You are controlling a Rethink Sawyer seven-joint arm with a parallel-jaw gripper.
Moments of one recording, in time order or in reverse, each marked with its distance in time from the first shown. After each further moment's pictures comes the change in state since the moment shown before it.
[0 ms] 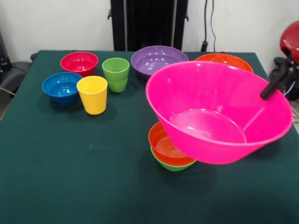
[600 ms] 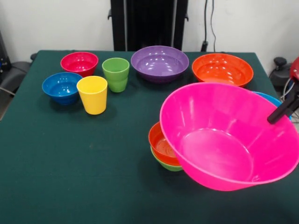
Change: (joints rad) arm -0.032 0.136 -0.008 -0.202 0.018 0.118 0.000
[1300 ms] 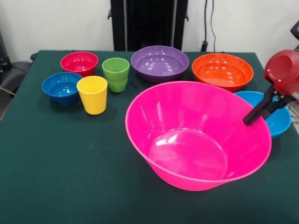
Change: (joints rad) arm -0.066 -0.019 0.006 -0.002 0.019 0.000 0.000
